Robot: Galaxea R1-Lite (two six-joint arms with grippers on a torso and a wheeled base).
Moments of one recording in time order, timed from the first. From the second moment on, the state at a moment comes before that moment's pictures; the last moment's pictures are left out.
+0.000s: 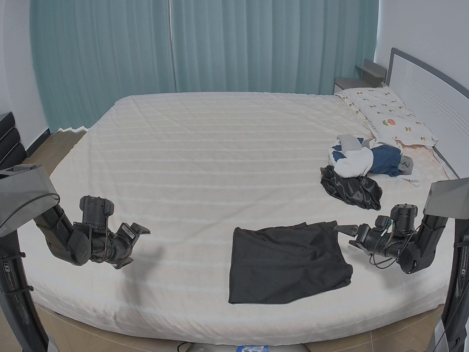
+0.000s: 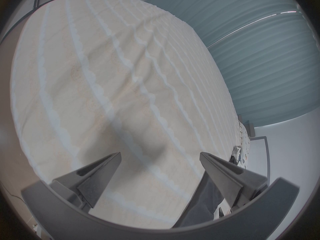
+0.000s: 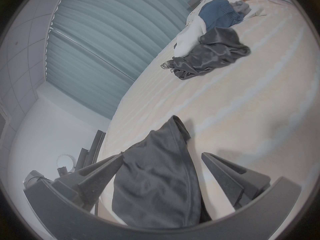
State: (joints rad) left arm -0.06 2.15 -0.71 -0.65 -0.17 -1.01; right arm -0.02 2.35 -0.60 -1.25 0.51 0.63
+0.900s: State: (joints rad) left arm -0.06 2.15 -0.70 -0.65 -0.16 -1.01; right arm 0.05 2.56 -0.76 -1.40 0.36 0.70
